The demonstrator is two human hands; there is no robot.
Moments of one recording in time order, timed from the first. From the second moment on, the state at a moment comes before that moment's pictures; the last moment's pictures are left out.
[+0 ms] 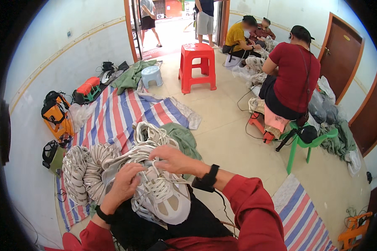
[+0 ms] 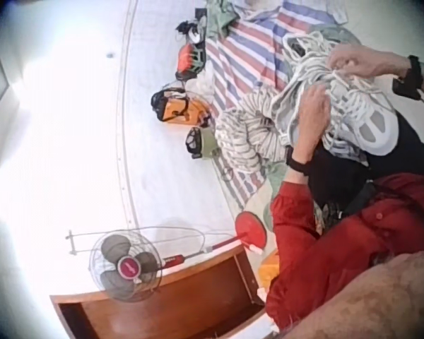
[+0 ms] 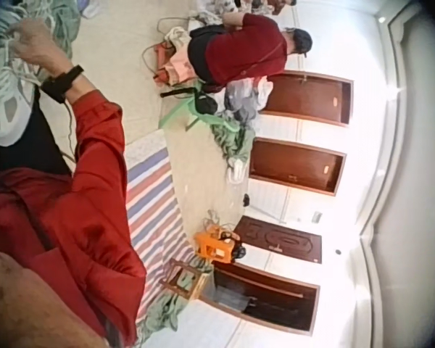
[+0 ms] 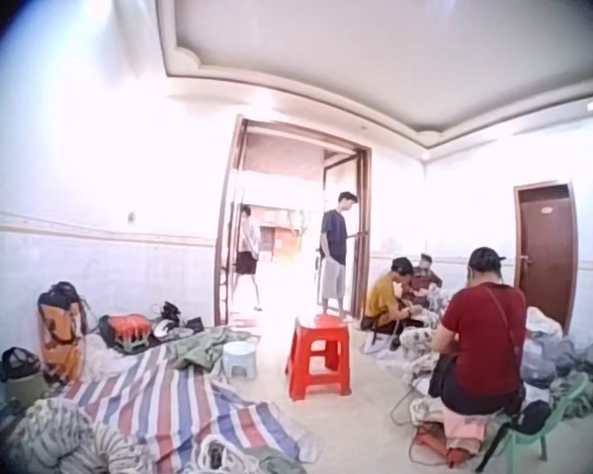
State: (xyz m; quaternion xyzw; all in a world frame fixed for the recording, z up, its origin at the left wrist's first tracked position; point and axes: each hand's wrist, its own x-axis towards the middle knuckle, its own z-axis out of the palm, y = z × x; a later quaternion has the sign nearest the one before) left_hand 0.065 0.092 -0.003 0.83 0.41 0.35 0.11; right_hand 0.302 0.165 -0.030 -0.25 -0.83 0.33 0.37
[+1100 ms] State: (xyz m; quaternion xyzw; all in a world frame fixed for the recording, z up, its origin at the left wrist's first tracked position) left_hand 0.050 0.132 -0.009 0.89 0.32 0.03 0.32; right_hand 0.260 0.195 0.004 -0.12 -0.97 0.18 -0.09
